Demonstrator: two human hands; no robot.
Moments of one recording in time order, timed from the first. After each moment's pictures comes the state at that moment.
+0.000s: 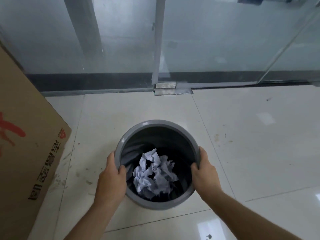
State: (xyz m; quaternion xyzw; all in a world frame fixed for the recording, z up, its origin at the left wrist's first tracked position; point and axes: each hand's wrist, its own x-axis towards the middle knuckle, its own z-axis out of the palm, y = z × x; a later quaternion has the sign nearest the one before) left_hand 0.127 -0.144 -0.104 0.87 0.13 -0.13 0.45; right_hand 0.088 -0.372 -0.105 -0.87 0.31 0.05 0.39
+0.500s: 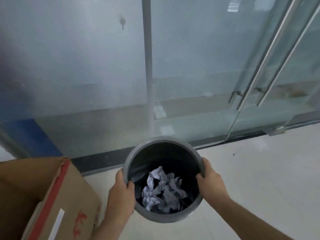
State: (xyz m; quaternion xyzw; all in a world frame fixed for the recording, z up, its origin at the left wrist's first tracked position) left_hand 0.142 -0.151 0.472 0.87 0.06 -0.10 0.47; right_hand 0.091 -0.390 0.481 -0.87 0.29 -0.01 0.39
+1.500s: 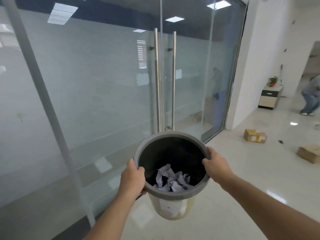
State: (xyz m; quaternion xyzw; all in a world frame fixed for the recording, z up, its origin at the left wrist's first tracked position) left_hand 0.076 -0.433 0.718 0.82 -0.18 -0.16 0.51; right_hand -0.099 -0.606 0.744 -0.77 0.46 -0.24 0.39
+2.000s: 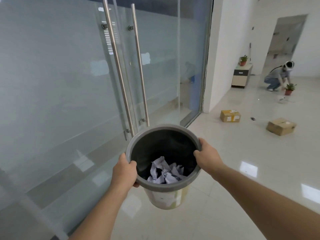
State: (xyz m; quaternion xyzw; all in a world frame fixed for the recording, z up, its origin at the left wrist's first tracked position) left_hand 0.089 -0.618 0.698 0.83 -0.23 -0.20 0.46; right_hand -0.107 -0.769 0.713 -0.74 0.51 -0.24 0.37
